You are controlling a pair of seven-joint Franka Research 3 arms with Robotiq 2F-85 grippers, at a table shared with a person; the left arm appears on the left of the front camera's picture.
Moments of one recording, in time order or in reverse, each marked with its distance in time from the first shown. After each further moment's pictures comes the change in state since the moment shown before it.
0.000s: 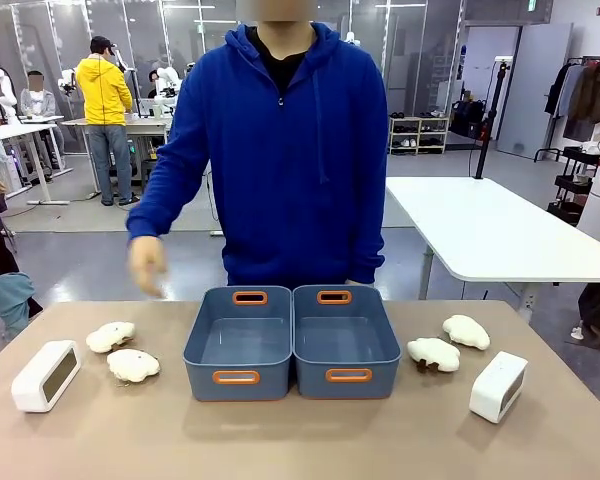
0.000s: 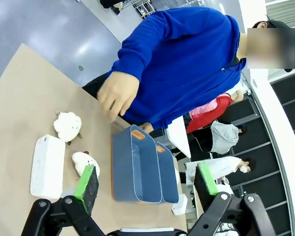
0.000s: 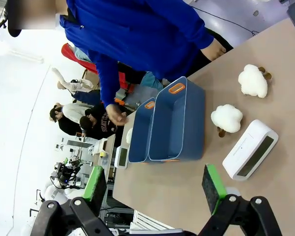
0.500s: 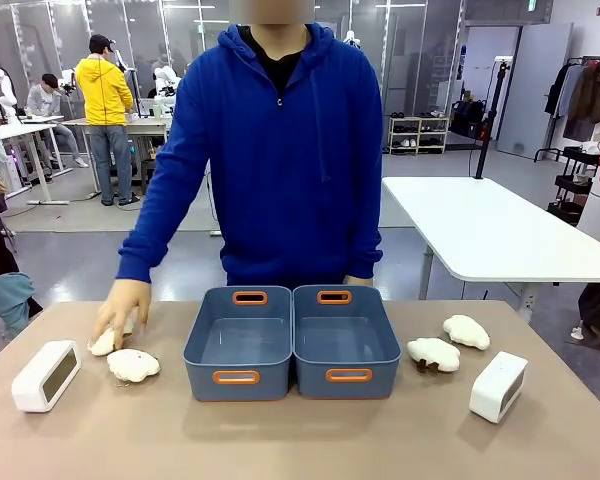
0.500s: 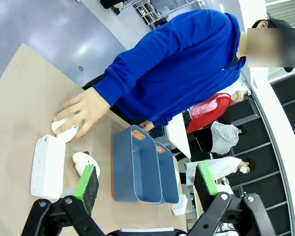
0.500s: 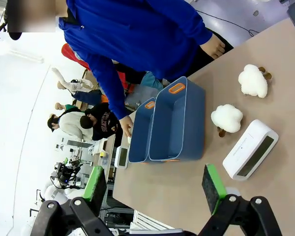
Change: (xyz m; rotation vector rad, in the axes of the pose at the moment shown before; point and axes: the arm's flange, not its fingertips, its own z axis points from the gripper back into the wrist) left arm 0.000 0.000 0.001 0.001 -0.002 0.001; right arm 0.000 0.000 0.000 0.000 0.000 0.000
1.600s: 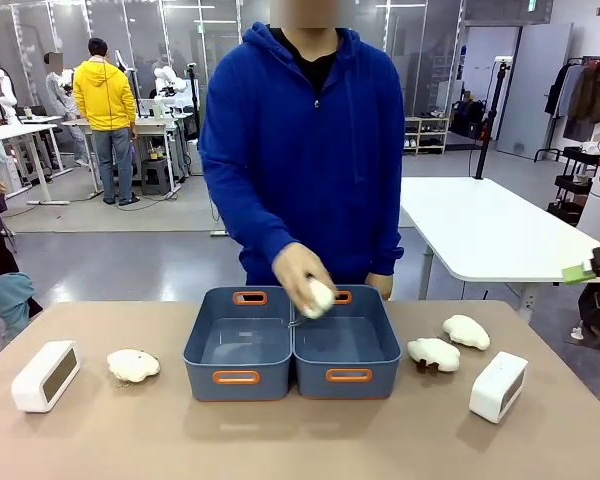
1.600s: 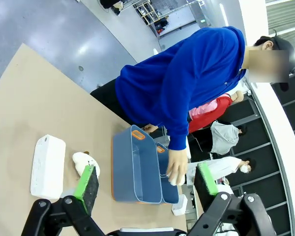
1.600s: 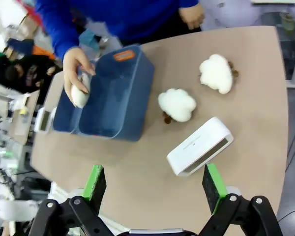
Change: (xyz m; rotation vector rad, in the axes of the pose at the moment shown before) left arm 0.000 0.000 0.000 0.000 -0.001 0.001; right arm -0.002 0.023 -0.071 -0.365 0.176 0.329
